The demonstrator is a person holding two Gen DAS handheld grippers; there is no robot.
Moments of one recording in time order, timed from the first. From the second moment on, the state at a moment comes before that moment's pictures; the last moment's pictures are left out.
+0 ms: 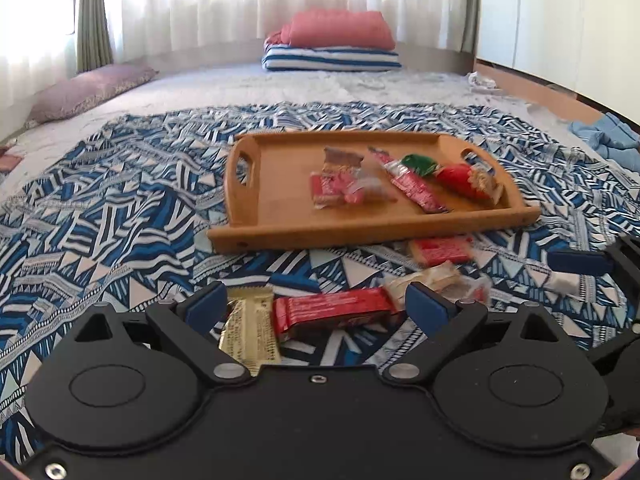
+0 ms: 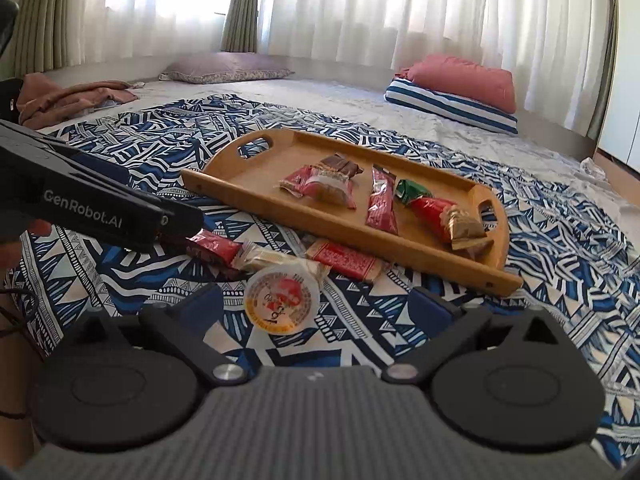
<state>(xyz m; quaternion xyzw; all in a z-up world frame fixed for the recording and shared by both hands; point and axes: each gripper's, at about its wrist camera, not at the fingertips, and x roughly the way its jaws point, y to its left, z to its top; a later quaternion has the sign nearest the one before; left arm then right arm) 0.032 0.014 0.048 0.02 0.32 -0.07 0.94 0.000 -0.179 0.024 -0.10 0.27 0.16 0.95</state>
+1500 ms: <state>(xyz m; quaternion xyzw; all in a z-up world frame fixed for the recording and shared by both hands) 0.065 0.058 0.017 -0.03 0.36 -0.11 0.93 0.021 -0.170 -0.002 -0.01 0.29 0.15 0.95</state>
